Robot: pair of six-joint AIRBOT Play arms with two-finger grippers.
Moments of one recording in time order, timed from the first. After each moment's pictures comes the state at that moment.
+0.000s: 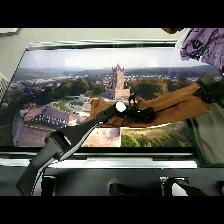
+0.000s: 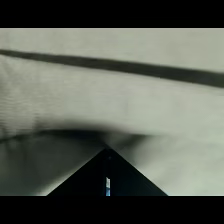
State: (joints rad) left arm -0.81 -2.23 1.97 0.46 -0.73 -1.69; right arm -0.26 -1.16 1.53 1.81 -1.52 -1.15
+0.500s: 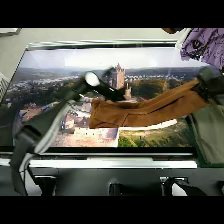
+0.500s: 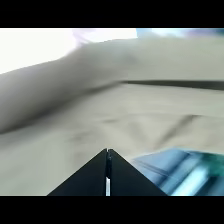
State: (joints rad) left arm -0.48 -1.97 2.00 0.97 -1.17 -1.78; right arm -0.20 -1.16 1.53 1.84 -1.43 -1.02
